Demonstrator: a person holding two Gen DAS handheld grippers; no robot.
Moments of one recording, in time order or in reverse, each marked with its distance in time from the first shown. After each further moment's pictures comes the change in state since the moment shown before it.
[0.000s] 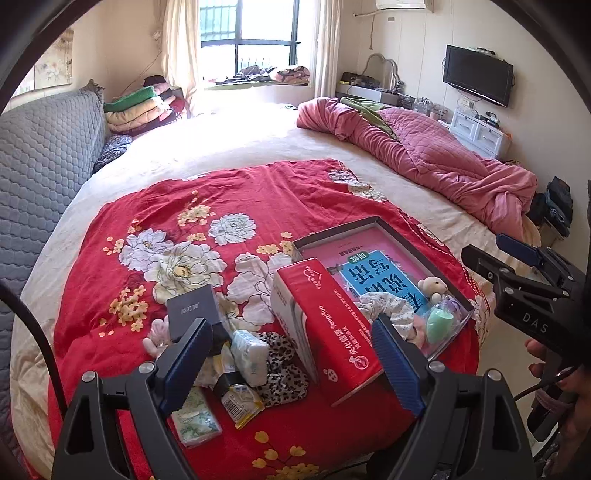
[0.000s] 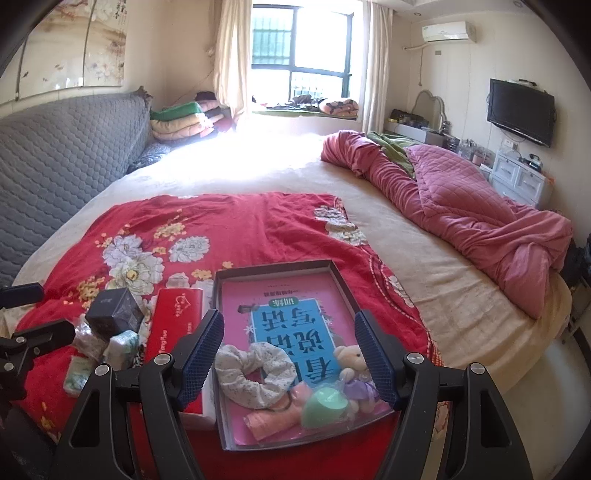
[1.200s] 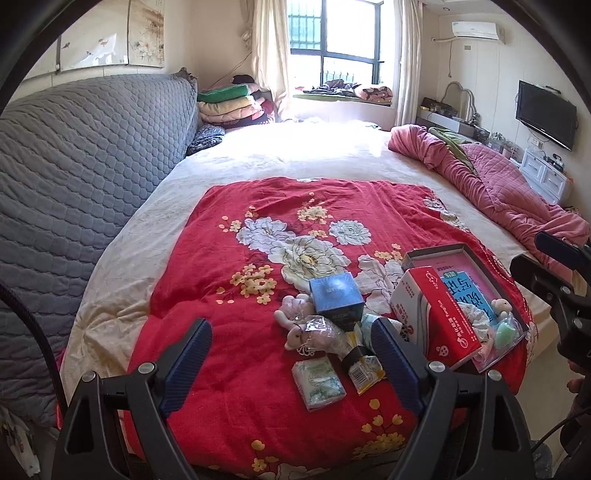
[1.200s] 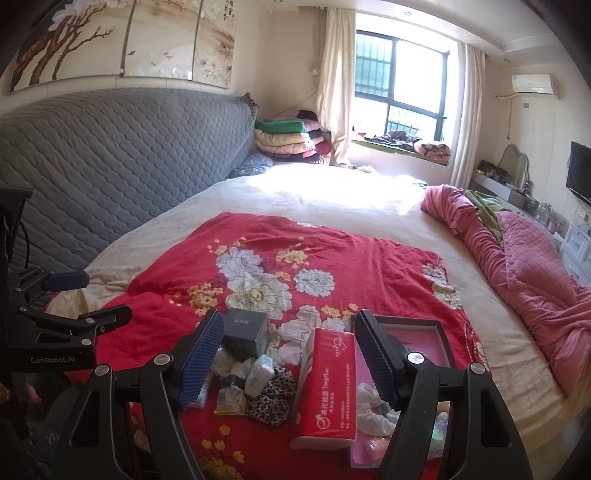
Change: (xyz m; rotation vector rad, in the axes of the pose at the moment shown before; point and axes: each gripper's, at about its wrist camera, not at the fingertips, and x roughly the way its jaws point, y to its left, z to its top) left arm -0.083 0.123 -0.042 -0.181 -0.048 0.246; right arm -0.059 0.149 0.028 -0.228 -0.077 0.280
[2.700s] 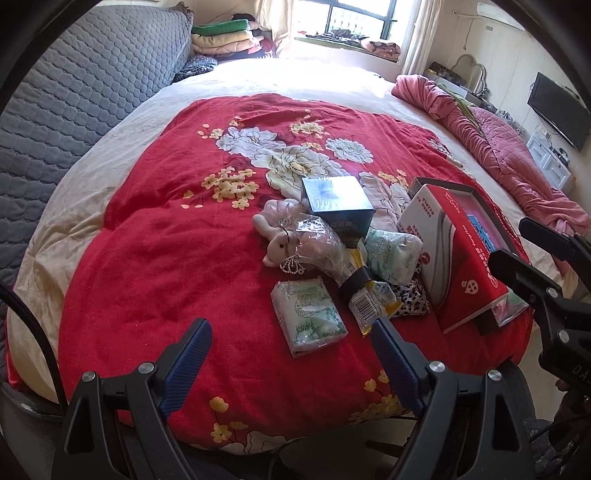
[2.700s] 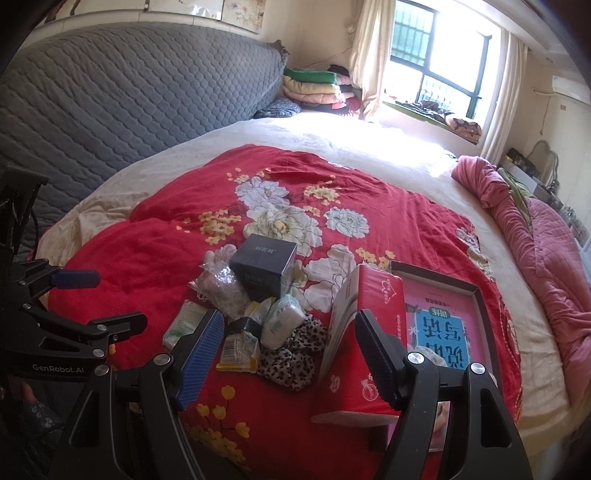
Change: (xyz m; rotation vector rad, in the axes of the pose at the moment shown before) left arm 0.089 -0.001 -0.075 -0.072 0.234 -0.090; right arm 0.079 0.027 -0.063 -0.093 0.189 0.049
